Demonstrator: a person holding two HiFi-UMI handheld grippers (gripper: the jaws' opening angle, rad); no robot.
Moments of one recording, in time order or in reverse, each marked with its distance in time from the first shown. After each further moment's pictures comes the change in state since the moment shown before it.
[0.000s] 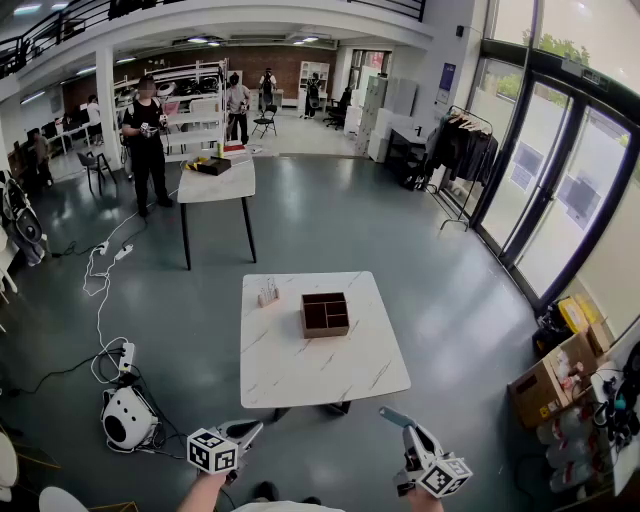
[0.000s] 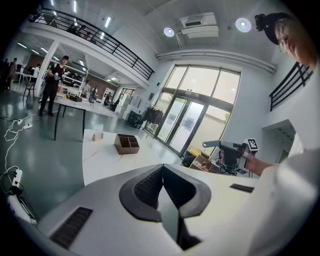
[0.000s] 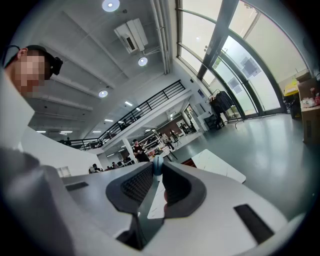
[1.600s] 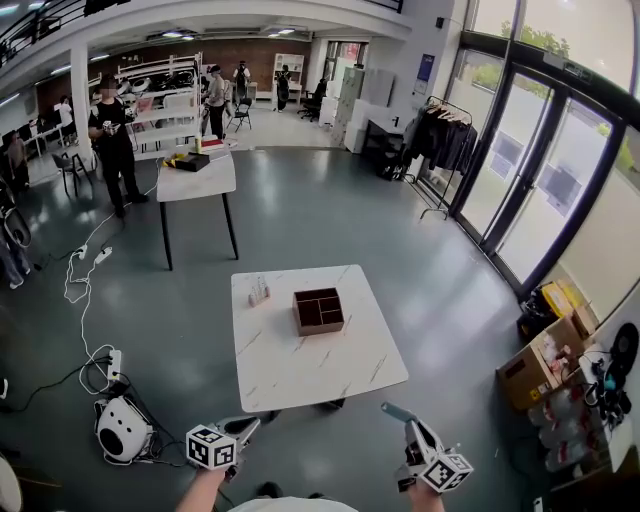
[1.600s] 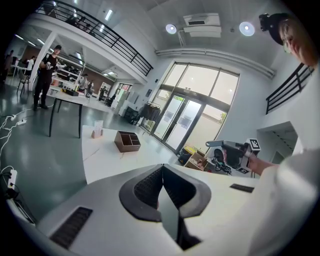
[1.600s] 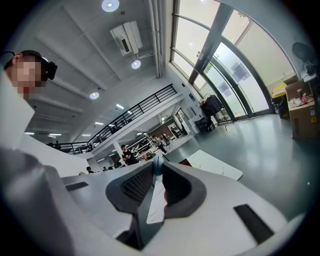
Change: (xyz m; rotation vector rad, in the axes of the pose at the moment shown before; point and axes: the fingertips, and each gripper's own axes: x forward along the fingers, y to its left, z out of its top) left arm 0.000 0.052 0.002 -0.021 0.046 -0.060; right arm 0.011 0.022 -0.011 0.038 -0.040 -0.113
